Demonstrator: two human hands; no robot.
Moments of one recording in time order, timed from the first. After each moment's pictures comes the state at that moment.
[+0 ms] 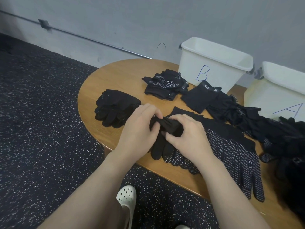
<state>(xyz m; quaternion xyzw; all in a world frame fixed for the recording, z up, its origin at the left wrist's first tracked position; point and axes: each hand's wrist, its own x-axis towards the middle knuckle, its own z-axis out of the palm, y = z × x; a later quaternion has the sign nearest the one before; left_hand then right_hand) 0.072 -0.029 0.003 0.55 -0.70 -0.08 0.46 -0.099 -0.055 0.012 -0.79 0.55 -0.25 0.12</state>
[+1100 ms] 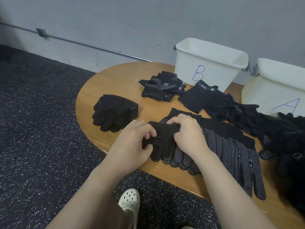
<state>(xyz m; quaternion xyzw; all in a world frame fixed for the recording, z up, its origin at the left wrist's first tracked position) 0.086 -0.006 0.001 0.55 -0.75 -0.13 0.34 -0.100 -0.077 0.003 -0.76 0.58 -0.24 0.15</state>
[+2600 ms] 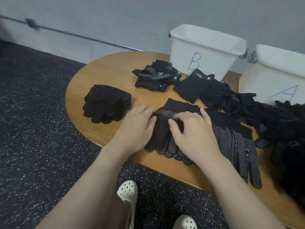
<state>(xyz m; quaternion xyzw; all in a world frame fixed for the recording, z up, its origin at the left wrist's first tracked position) 0.062 -0.042 -0.007 0.61 -0.74 -0.16 0.26 -0.121 -0.035 0.017 -0.78 0.60 -0.17 0.02</state>
